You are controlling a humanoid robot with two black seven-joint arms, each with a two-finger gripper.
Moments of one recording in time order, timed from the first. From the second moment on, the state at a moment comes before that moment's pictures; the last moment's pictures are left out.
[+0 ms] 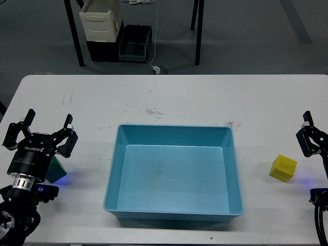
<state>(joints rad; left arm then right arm) 0.21 0.21 -1.39 -1.54 -0.37 -0.40 -0.03 -0.21 0.00 1.69 1.59 0.27 0.27 -0.17</state>
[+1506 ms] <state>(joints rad) 0.21 0.21 -1.40 -1.53 -0.38 -0.39 -0.12 0.50 -0.62 1.24 1.36 -1.58 0.31 0.23</state>
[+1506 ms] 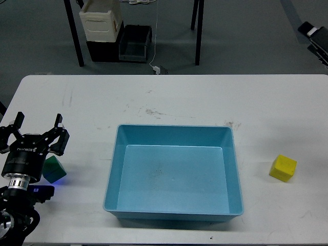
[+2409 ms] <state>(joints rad) 0.20 0.21 -1.42 -1.51 -0.38 -0.39 -0.12 1.06 -0.87 0.27 1.41 -2.11 0.49 0.49</state>
